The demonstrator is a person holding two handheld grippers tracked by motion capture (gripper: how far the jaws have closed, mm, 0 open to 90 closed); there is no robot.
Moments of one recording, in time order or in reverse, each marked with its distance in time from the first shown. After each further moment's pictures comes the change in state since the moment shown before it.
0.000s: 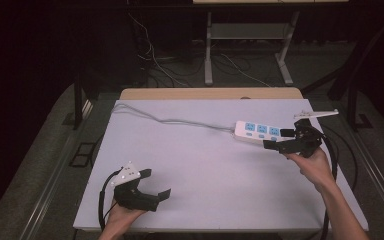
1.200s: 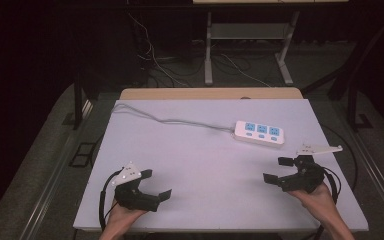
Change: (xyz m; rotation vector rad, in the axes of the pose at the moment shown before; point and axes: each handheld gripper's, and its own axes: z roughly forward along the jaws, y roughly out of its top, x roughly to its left) left arm -0.001 0.000 0.001 0.011 -0.007 -0.007; right arm 0.034 -0.074 -0.011 -0.016 0.089 -0.048
